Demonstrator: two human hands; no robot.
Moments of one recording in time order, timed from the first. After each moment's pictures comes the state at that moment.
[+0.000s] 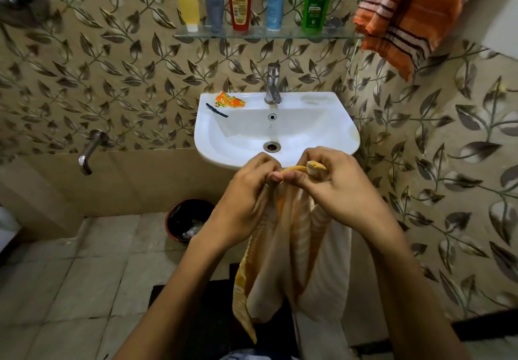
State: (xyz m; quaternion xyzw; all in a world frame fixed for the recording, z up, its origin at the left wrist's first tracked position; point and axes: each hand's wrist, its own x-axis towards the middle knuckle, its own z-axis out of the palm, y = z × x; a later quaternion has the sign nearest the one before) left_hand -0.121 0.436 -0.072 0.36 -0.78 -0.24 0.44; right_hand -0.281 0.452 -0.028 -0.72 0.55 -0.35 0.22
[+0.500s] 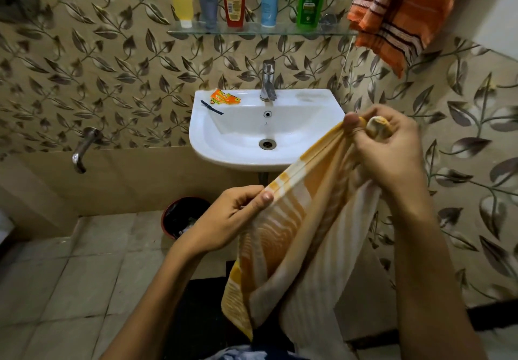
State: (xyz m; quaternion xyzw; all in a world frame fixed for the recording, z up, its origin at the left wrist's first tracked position) left_hand -0.100 0.448 -0.091 0.34 -0.74 -0.47 0.34; right_hand -0.322 0.440 -0.010 -0.55 0.60 -0.56 0.19
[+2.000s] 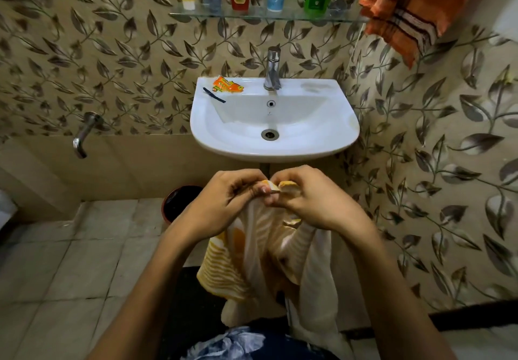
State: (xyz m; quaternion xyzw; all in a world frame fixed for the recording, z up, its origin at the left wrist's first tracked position) left_hand -0.097 0.450 -0.075 0.39 -0.78 -0.36 0.34; right_hand -0.274 0.450 -0.054 -0.76 0.53 -0.20 0.33
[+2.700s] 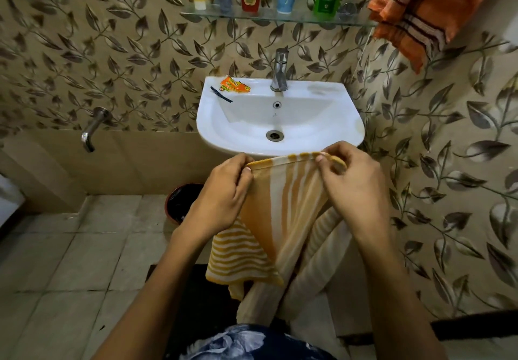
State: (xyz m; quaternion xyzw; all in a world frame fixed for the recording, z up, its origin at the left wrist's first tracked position) left_hand -0.102 0.444 -0.094 0.51 -0.73 -0.23 0.39; right_hand -0.296 0.456 -0.053 -0.60 0.68 -0.39 0.14
